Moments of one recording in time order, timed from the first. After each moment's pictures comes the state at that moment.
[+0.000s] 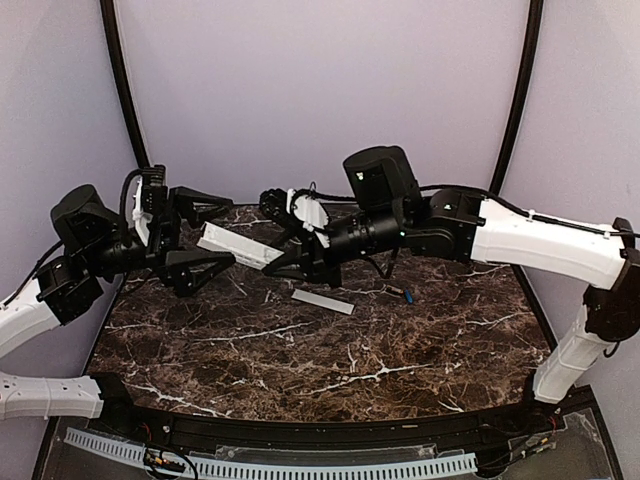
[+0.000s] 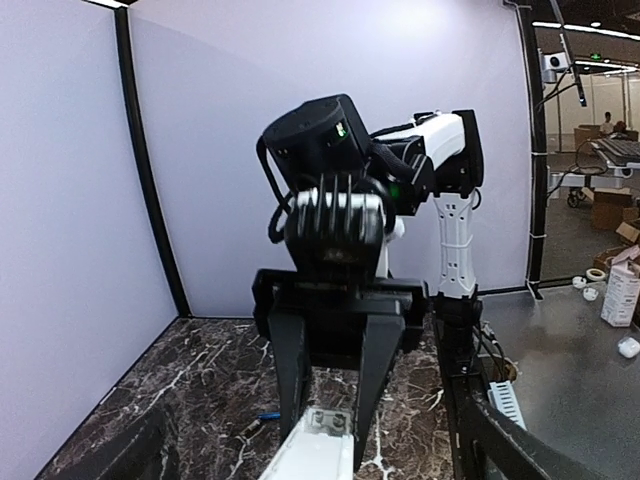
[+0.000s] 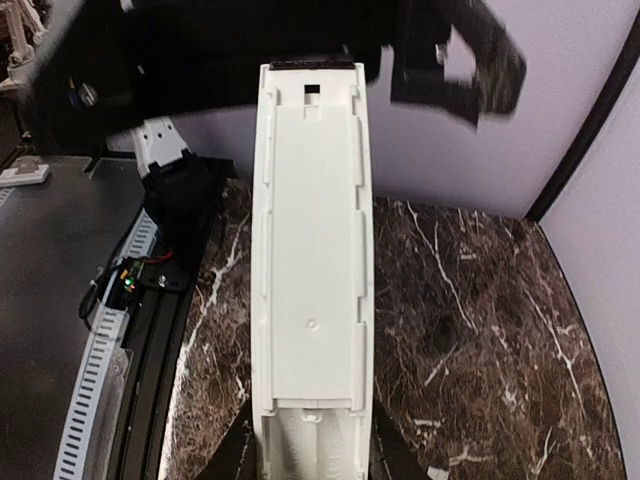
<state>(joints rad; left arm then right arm) -0.73 0.82 0.82 0.12 0.66 0.07 1.12 1.62 1.56 -0.30 -0.44 -0.36</state>
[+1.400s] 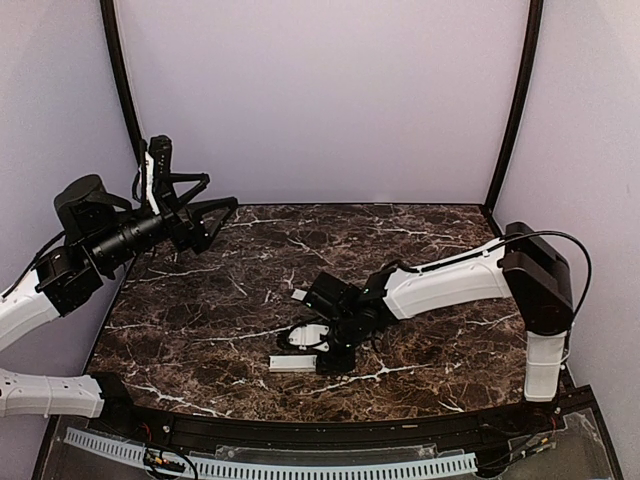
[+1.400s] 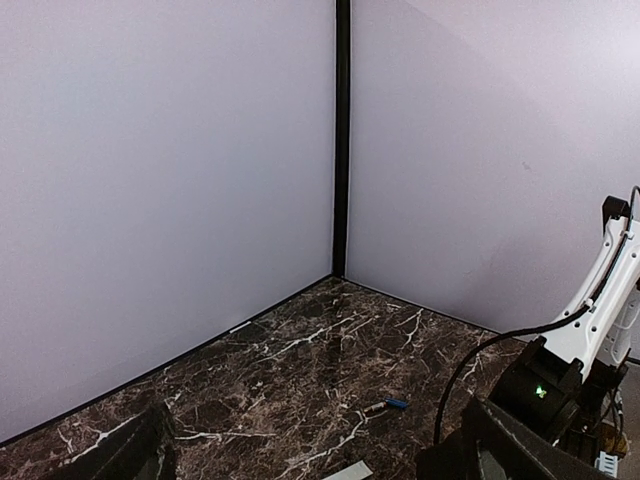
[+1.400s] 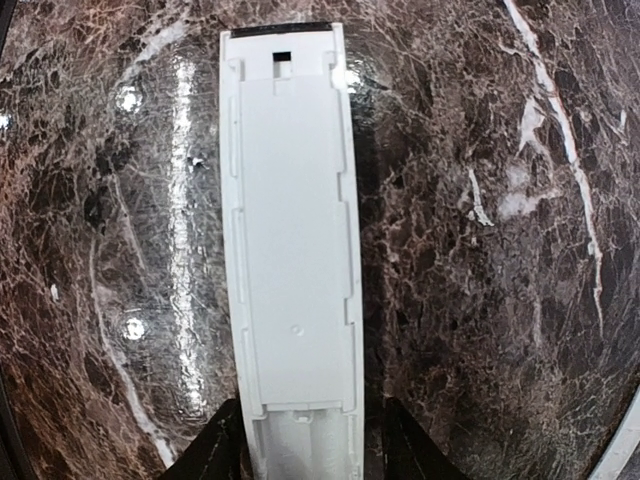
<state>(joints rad) -0.72 0.86 0.88 0.04 0.13 -0.03 1.13 1.98 1.30 -0.51 -0.15 -0.44</state>
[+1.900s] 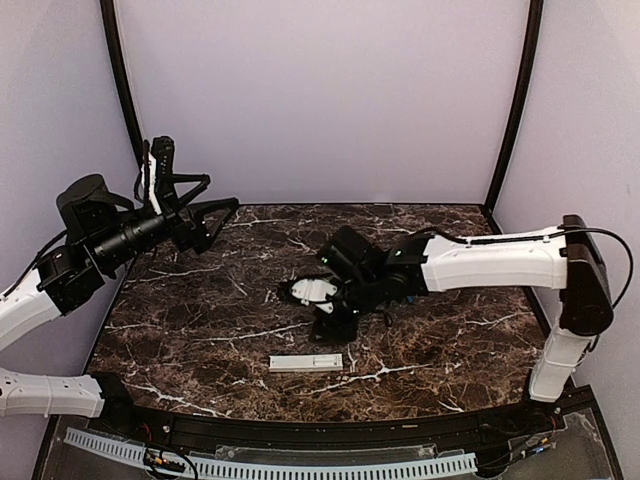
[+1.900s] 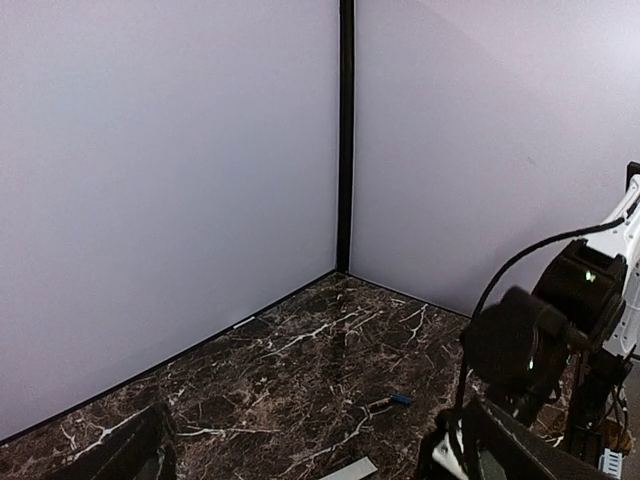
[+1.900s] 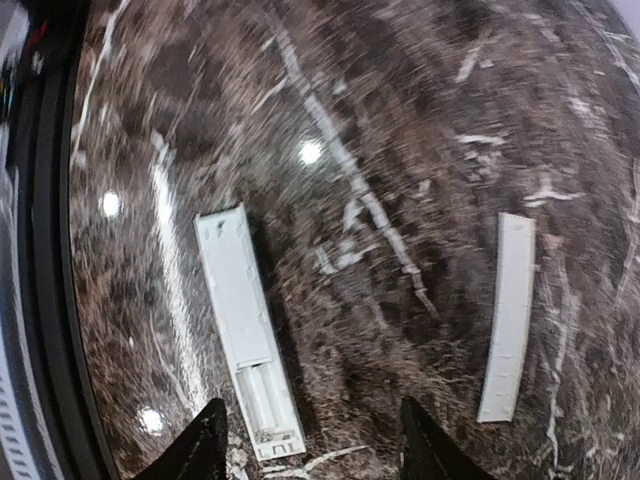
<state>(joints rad) -0.71 0.87 0.88 0.04 0.13 -0.03 1.11 1.80 1.35 -0.57 -0.13 -0.31</state>
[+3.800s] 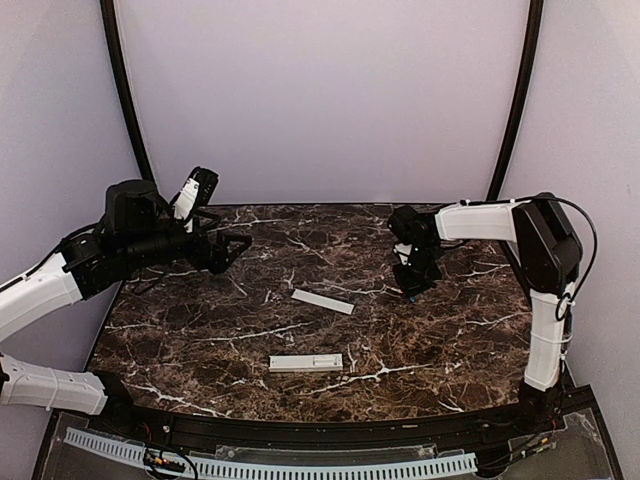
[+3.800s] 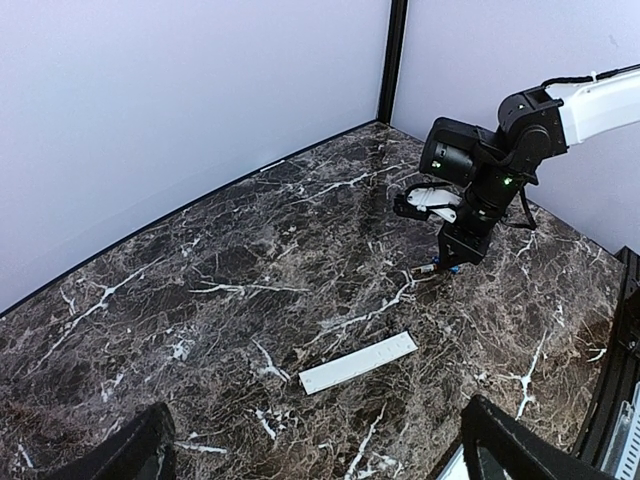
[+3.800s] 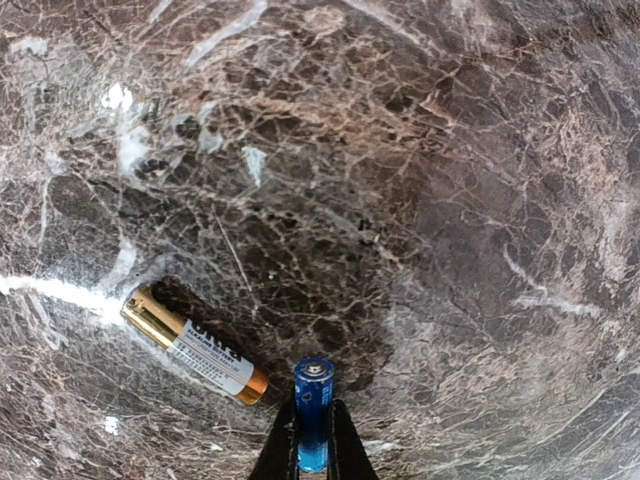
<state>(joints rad) -0.65 1.01 0.92 -0.25 0.10 -0.01 0.54 2.03 1.44 -0.86 0.09 0.26</state>
